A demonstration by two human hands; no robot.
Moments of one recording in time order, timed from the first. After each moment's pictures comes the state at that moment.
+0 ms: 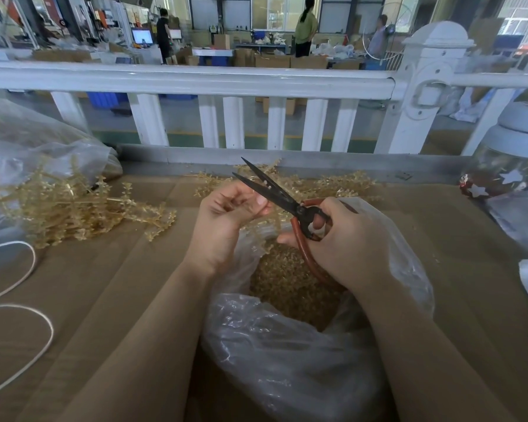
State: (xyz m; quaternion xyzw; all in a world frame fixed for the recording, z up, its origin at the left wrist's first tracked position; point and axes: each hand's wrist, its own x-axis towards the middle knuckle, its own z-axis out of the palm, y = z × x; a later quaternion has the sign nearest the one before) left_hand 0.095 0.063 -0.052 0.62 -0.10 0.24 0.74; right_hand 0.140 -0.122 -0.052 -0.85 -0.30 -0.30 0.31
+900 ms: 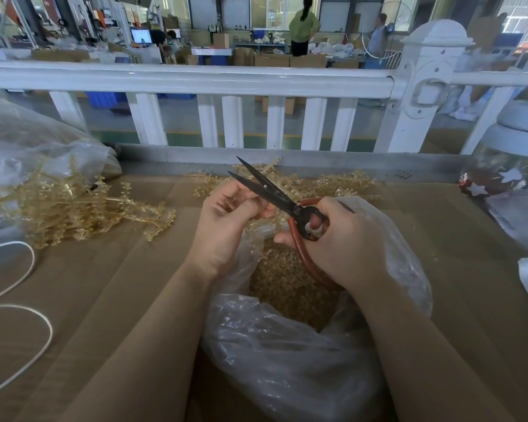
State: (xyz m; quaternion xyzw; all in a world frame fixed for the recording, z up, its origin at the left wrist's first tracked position) left_hand 0.094 0.054 -0.046 0.61 -0.13 0.27 0.73; right_hand 0.141 -0.119 -0.054 -0.85 -0.31 -0.29 0.32
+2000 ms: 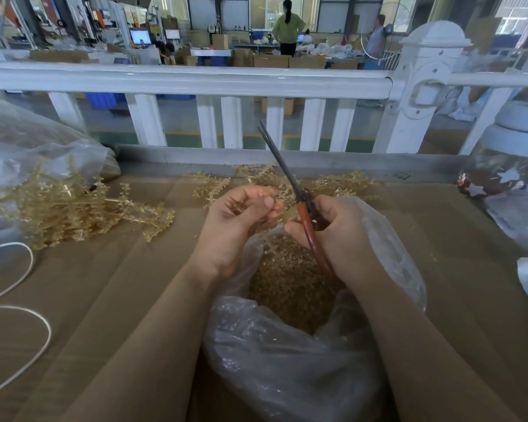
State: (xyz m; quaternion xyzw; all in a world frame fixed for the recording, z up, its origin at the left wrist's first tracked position) left_hand 0.097 0.051 -0.051 0.56 -0.08 0.18 0.81; right_hand 0.148 -0.113 -0.053 -0.77 -0.26 -0.03 0.58
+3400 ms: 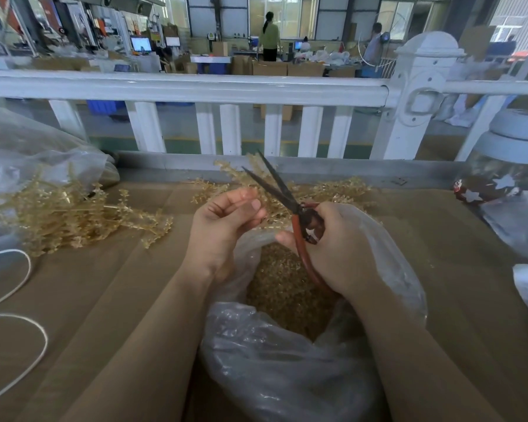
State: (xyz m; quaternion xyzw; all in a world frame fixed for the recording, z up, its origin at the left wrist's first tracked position) left_hand 0.099 0.058 -0.049 0.51 0.00 0.21 0.83; right_hand 0.148 -0.118 -0.057 -0.87 -0.26 -0.15 0.39
